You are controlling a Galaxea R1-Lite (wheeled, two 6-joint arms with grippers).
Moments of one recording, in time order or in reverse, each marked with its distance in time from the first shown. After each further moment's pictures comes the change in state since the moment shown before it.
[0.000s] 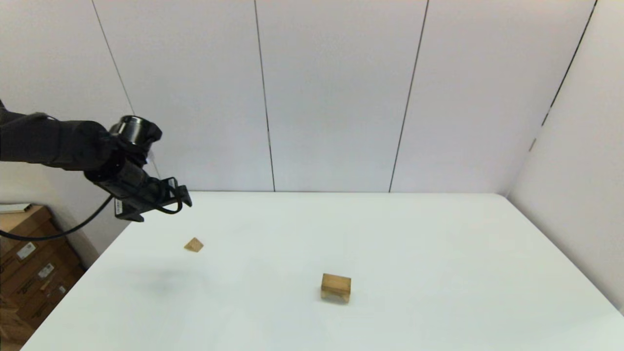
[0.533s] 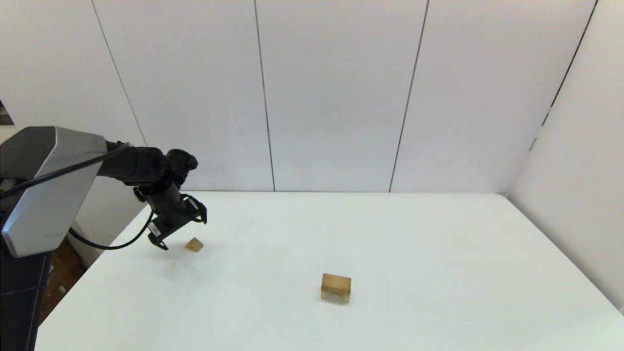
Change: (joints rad) left arm -0.020 0.342 -0.256 0.143 0.028 -0.461; right arm 0.000 0.000 0.000 0.000 0.000 0.000
